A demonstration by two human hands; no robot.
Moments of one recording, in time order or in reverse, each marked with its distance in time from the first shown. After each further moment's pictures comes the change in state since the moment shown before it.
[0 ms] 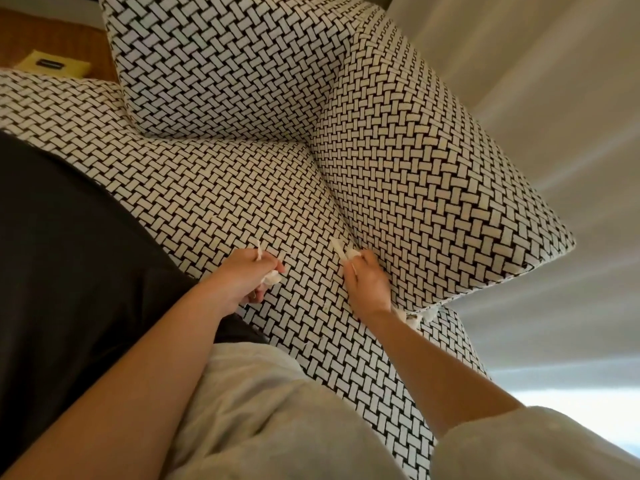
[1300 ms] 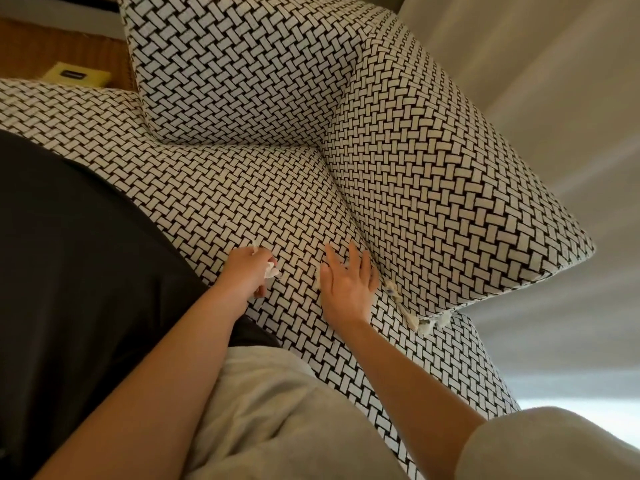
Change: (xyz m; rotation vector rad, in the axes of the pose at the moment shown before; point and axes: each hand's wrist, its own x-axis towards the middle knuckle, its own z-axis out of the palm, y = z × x) left_hand 0.008 0.004 -0.004 -0.121 0.258 -0.045; right_hand -0.007 -0.059 0.017 -0.074 -0.088 0.143
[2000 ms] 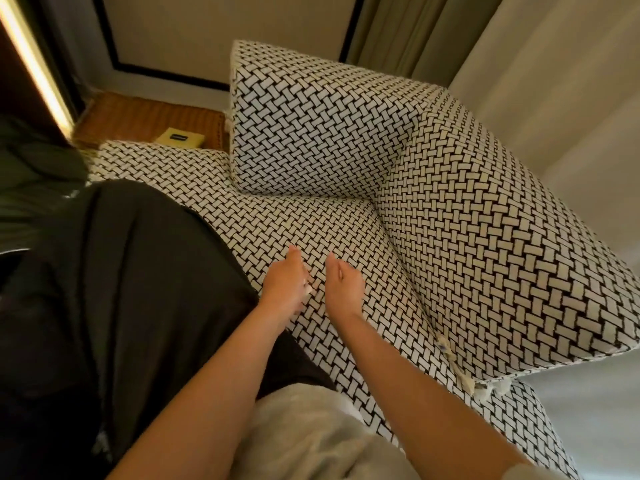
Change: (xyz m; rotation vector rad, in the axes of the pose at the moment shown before) left_hand -0.021 0.036 -0.035 -0.119 0.116 0.105; right_hand 0.032 -0.113 -0.019 0.918 0.017 0.017
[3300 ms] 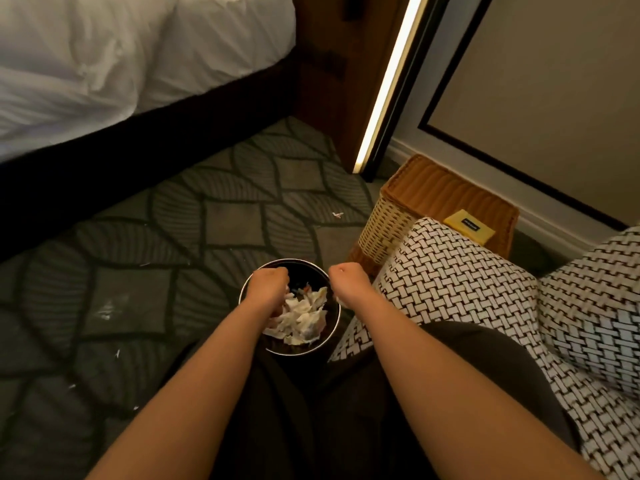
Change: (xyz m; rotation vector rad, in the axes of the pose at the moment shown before) left_hand 0.089 -0.032 -0.433 -0.352 0.720 -0.173; right_hand -0.027 -0.198 0.419 -0.350 -1.008 -0.079
